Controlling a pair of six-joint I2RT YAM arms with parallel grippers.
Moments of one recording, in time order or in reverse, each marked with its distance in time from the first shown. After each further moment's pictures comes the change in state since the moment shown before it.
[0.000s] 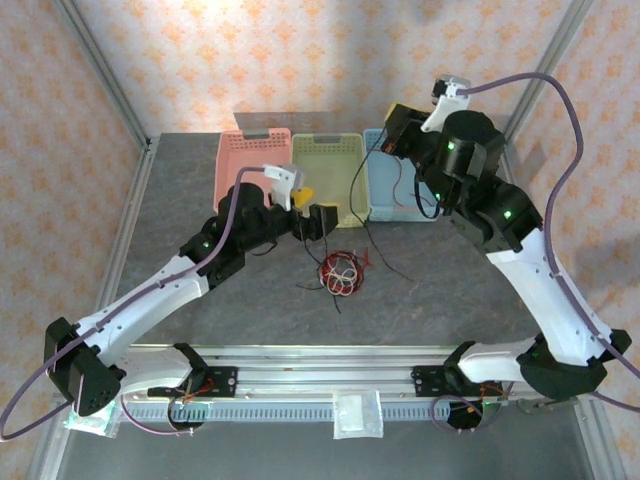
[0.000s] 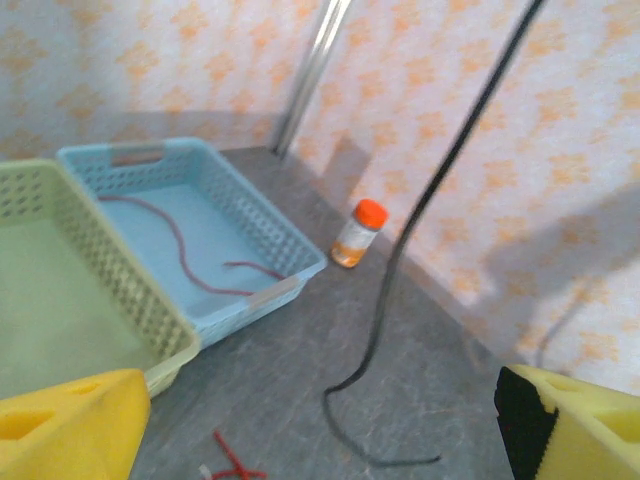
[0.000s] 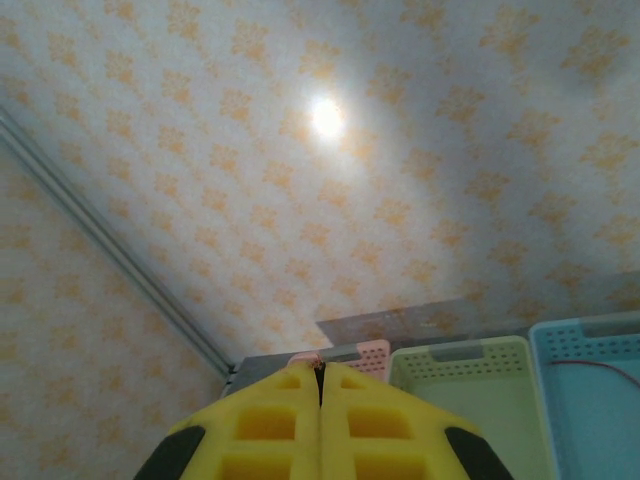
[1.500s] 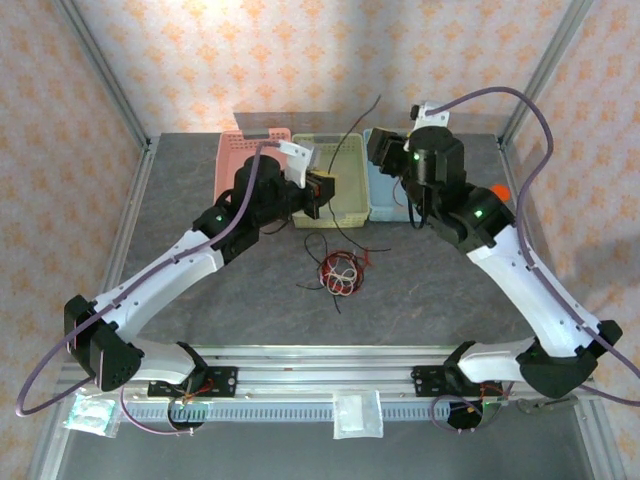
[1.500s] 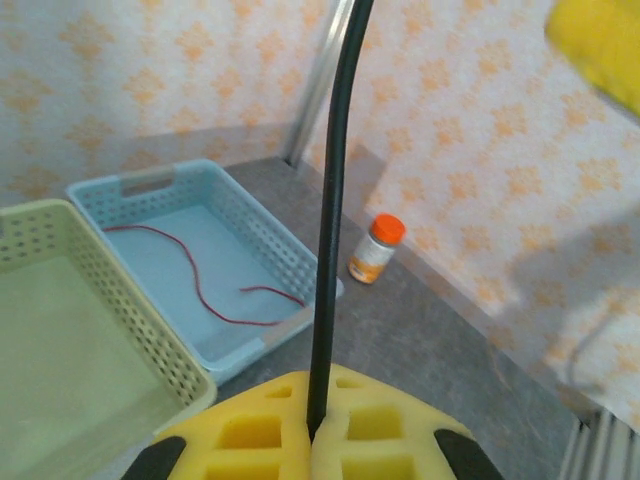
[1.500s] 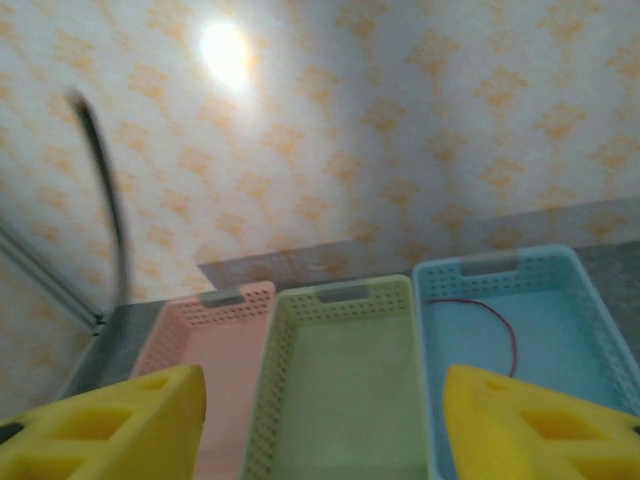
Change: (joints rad) left arm 0.016 0.157 0.233 -0.121 -0.055 0.050; right arm -0.001 -0.014 -0.214 -0.014 0.163 -0.068
